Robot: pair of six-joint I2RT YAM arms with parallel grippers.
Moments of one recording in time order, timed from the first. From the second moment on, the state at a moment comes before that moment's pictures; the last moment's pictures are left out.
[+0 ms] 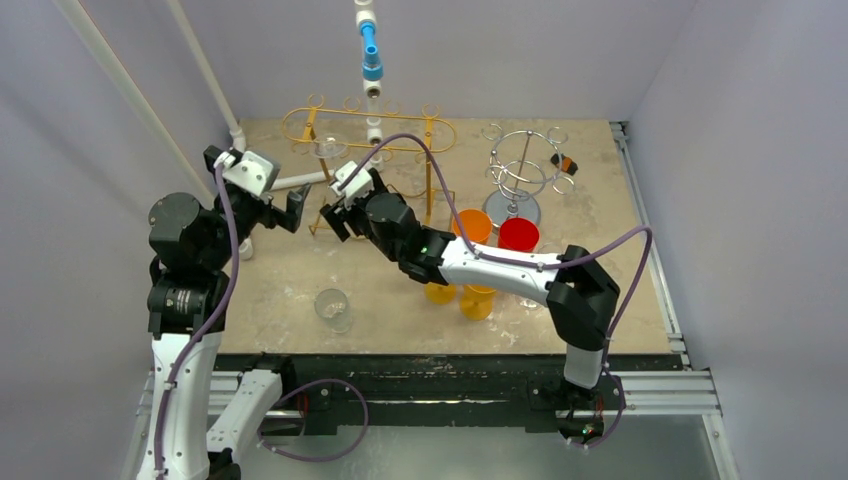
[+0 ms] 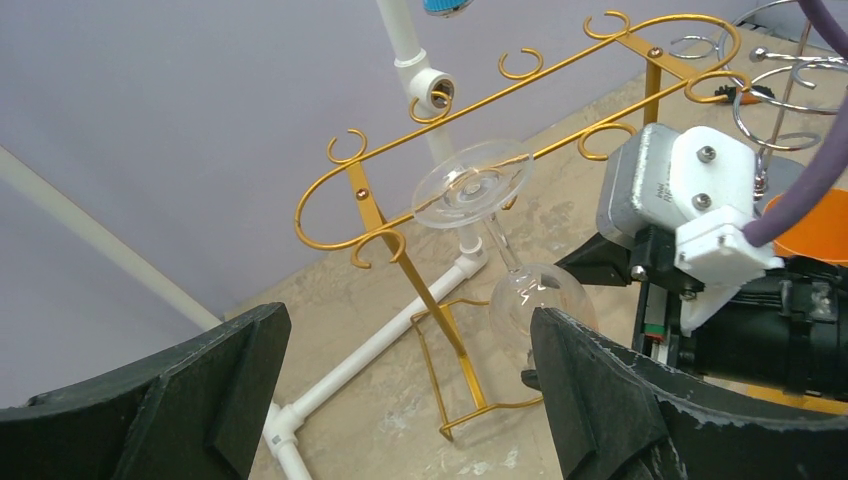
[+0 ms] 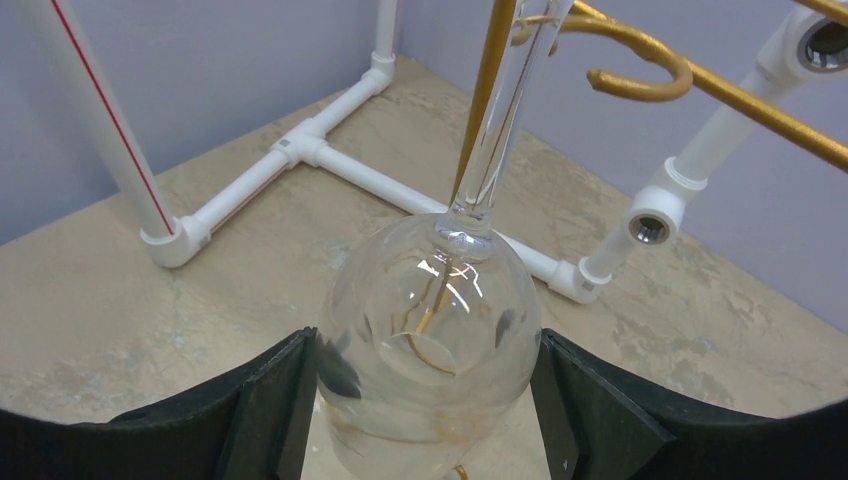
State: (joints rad) left arm -0.04 0.75 1.16 -0.40 0.36 0.30; right arm 1.09 1.84 1.44 0.30 0.40 -0.11
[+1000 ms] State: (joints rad) left arm -0.04 0.77 1.15 -0.40 0.36 0.30; right arm 1.01 1.88 1.48 0.29 0.34 -0.06
